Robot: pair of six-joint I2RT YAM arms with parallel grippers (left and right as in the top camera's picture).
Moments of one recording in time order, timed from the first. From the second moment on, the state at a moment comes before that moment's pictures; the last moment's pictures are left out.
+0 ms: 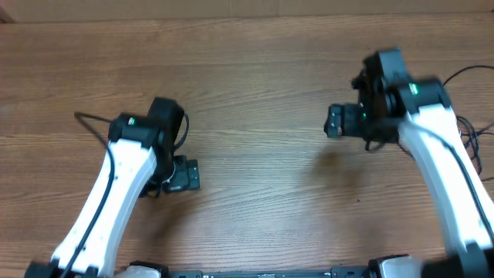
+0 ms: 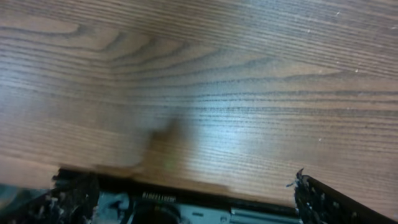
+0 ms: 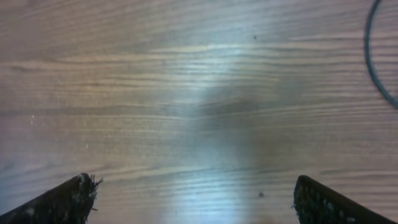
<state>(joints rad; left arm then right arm) -0.22 1.40 1.15 -1.40 -0.04 -0.40 0.16 1.47 1.37 -1.19 -0.09 0.23</state>
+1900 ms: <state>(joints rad) -0.22 0.56 0.97 -1.18 -0.11 -0.42 0.16 0.47 0.68 -0.36 0.03 0.23</state>
